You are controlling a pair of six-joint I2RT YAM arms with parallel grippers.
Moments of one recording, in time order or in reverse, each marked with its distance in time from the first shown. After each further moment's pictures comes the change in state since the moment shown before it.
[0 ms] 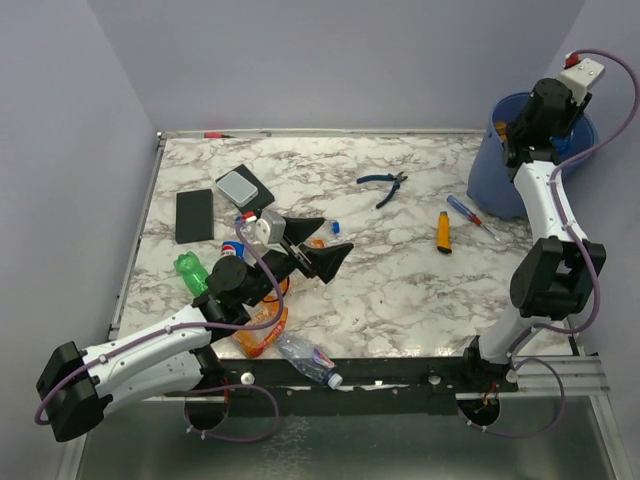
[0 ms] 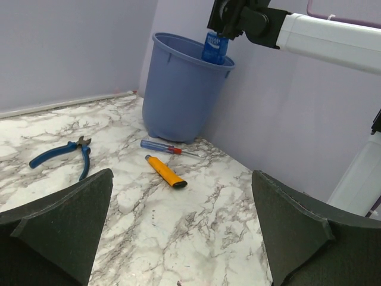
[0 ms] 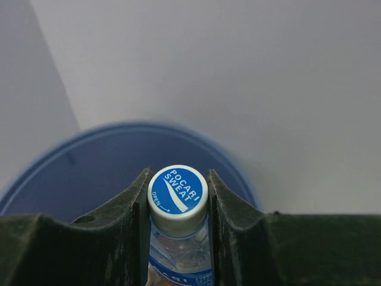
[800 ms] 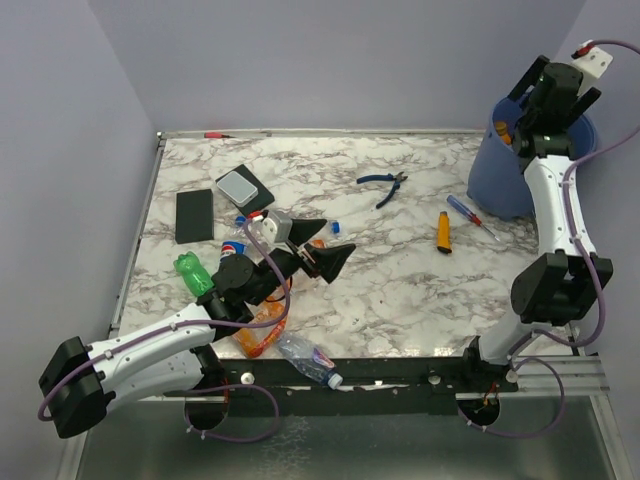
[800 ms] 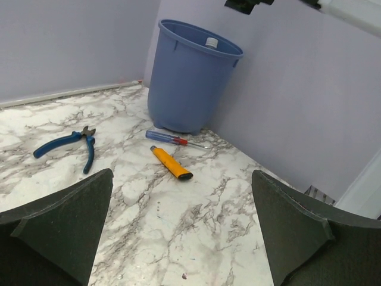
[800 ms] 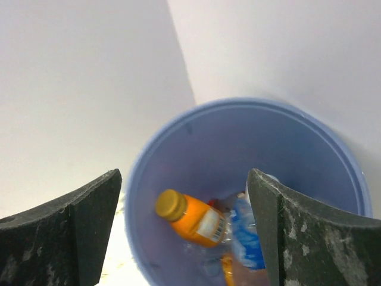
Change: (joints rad) left arm 0.000 0.032 0.000 -0.004 -0.008 0.010; right arm 0.003 -0.015 0.127 -0.389 -0.327 0.380
